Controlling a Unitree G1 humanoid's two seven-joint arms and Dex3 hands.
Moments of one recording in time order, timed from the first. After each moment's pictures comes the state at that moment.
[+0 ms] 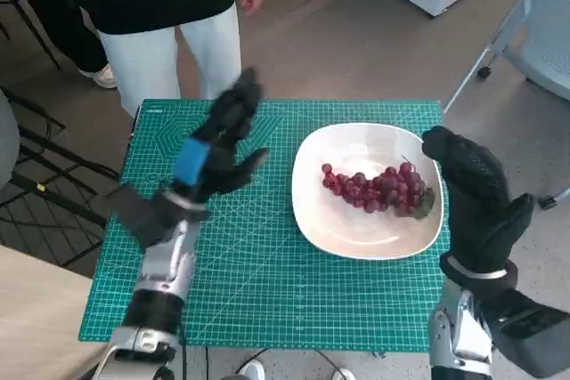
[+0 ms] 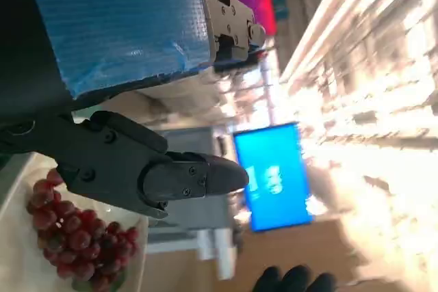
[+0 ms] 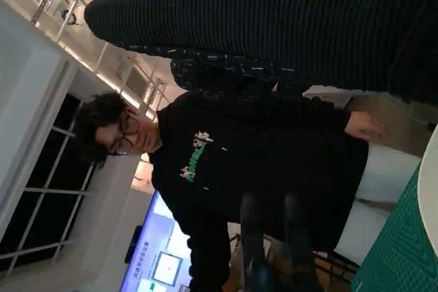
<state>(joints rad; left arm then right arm) -0.54 0.12 0.15 0.59 -0.37 -0.50 -0.54 -0.35 -0.09 -0.15 0.26 0.35 -0.71 0.39</state>
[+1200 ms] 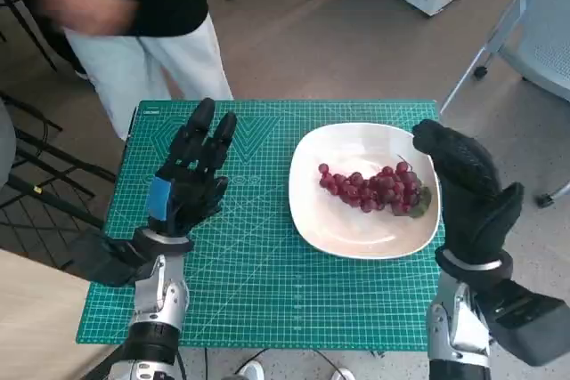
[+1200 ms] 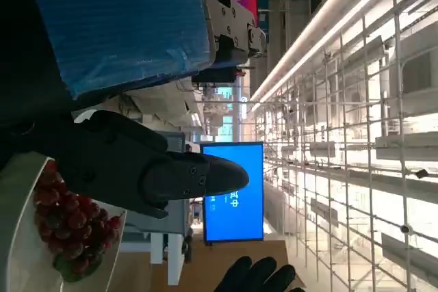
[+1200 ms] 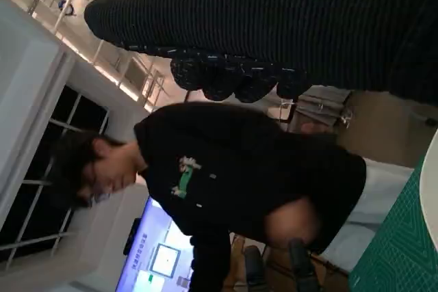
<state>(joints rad) -0.43 0.07 0.22 0.56 -0.44 -0.55 -0.61 -0.38 -0.09 -0.15 0.28 0.35 -0.69 0.41</state>
